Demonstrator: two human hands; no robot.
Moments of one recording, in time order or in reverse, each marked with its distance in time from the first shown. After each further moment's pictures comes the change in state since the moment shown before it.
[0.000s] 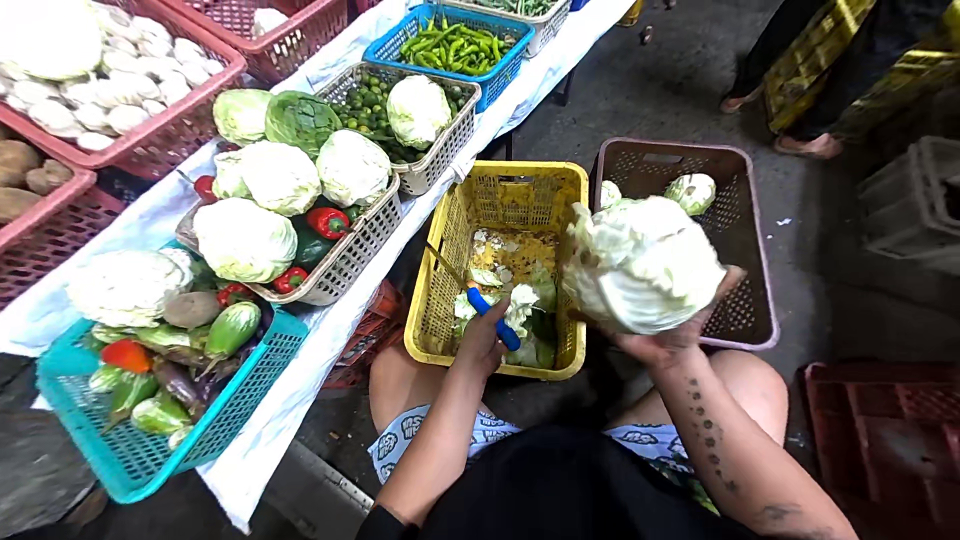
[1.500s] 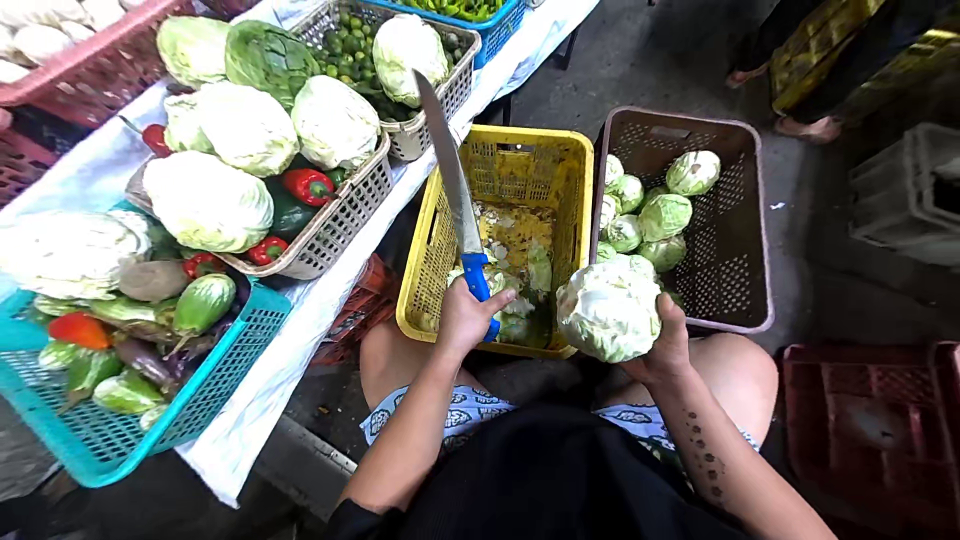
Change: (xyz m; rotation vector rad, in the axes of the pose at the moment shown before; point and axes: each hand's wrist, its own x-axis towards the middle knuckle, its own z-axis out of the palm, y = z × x) left_hand -0.015 0.027 -0.025 0.829 0.042 0.495; right_hand -0.038 0.029 -0.013 -0.323 0.297 -0.025
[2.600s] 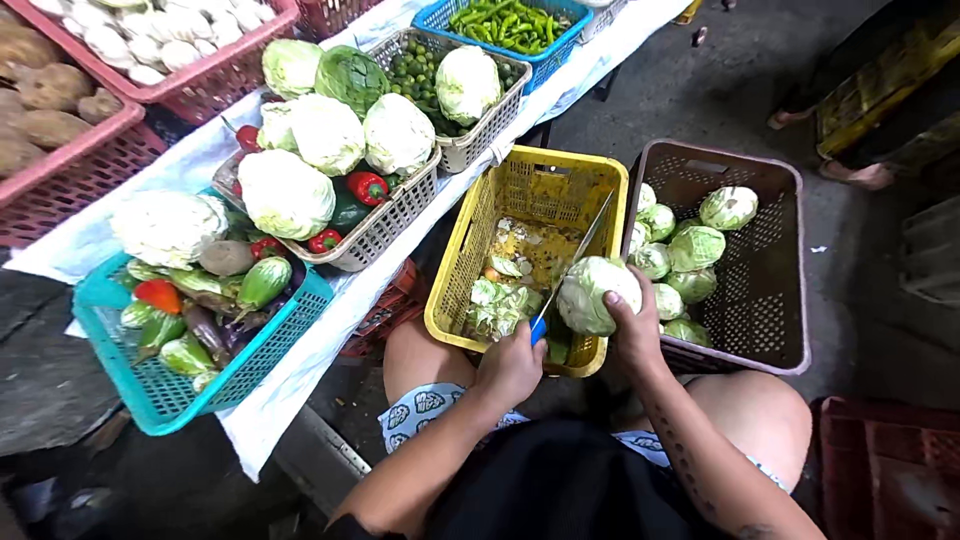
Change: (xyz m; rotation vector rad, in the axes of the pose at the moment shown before) left_hand -0.061 0.021 0.015 0.591 -0.282 -0.028; right_hand 0.056 0.039 0.005 -0.615 0.259 -0.228
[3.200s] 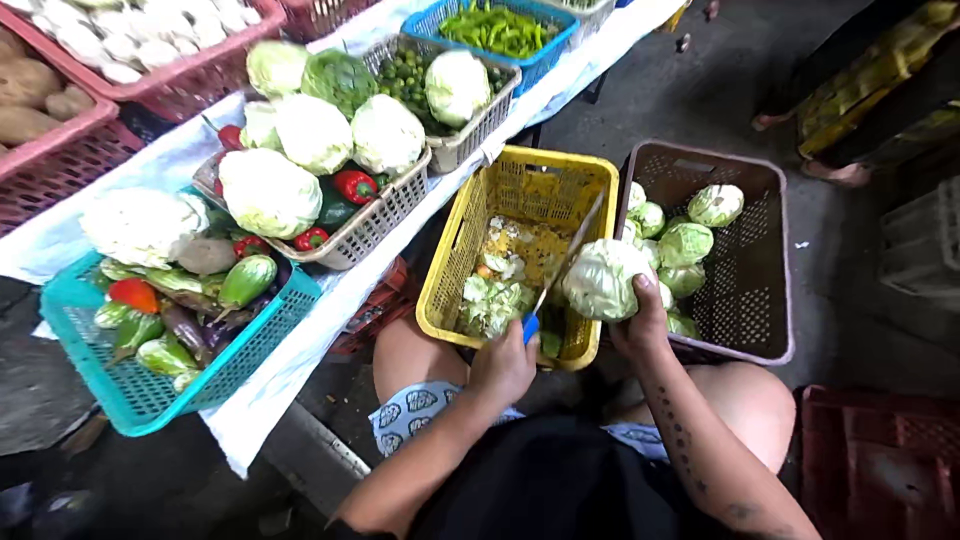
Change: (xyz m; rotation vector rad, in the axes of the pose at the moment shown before) left_hand -0.017 0.001 0.005 -0.042 0.045 -0.006; right_hand 0.004 -0.009 -0.008 0.309 -0.023 0.020
